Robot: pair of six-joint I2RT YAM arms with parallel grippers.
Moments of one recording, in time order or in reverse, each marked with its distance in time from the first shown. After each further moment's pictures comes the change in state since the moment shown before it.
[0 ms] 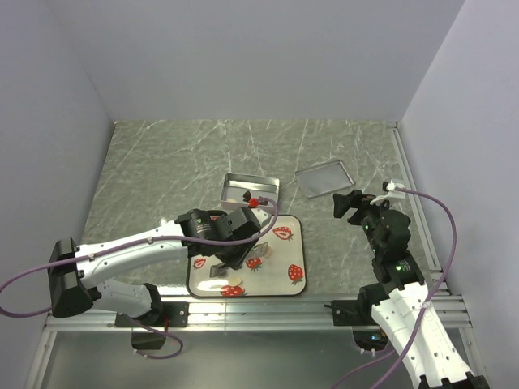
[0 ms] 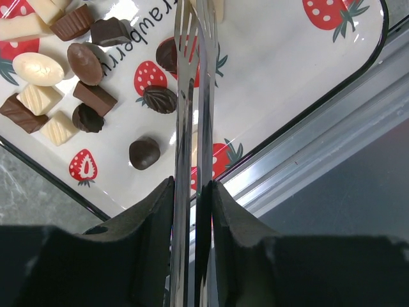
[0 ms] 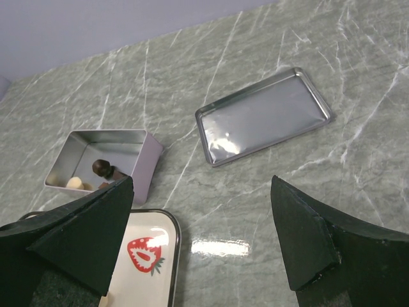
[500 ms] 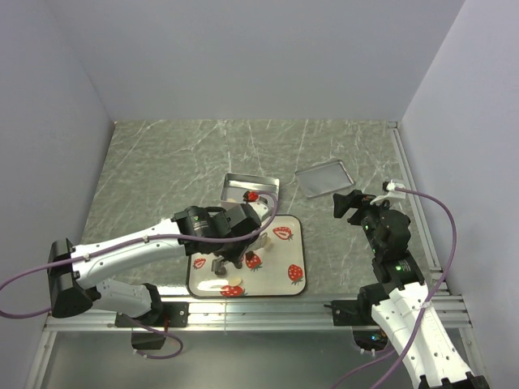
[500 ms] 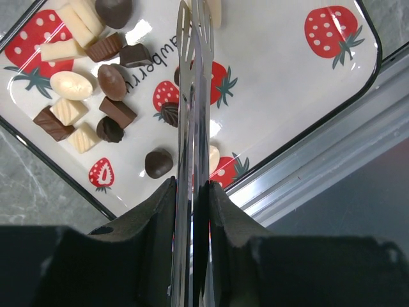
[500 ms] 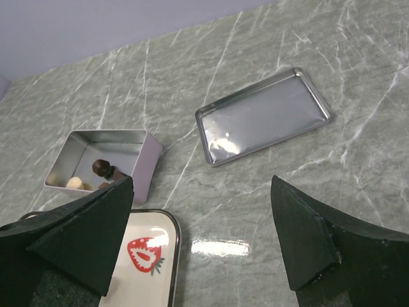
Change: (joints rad) left arm -0.002 -0.002 0.054 -0.016 -0.063 0.003; right arm 0.000 0.000 0.000 0.000 0.000 0.000
